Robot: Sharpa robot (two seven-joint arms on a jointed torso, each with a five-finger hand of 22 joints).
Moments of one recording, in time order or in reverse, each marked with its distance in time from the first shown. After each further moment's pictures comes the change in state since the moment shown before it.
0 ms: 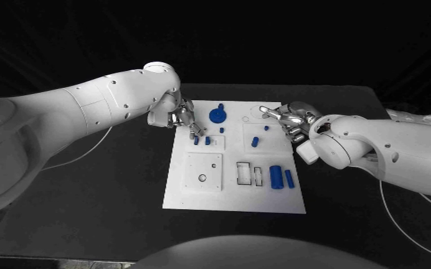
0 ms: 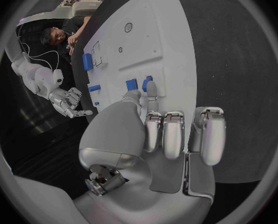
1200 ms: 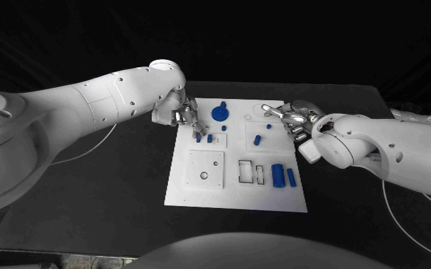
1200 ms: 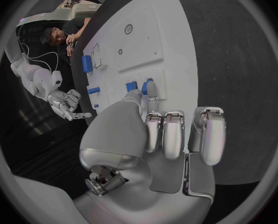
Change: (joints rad) left arm -0.005 0.017 0.000 -0.016 -0.001 0.022 -0.010; left_hand 0.028 0.012 0.018 -0.001 -0.023 -0.015 0.000 0.008 0.018 0.000 0.000 0.000 0.000 0.000 0.000 0.000 0.000 0.000 0.000 0.000 0.000 0.000; right arm 0.000 0.001 0.000 0.002 0.000 0.000 0.000; right_hand 0.000 0.000 0.000 0.000 0.000 0.000 0.000 0.000 0.000 0.000 0.000 0.000 0.000 0.000 0.000 0.000 0.000 0.000 0.000 0.000 0.000 0.001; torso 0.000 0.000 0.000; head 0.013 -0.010
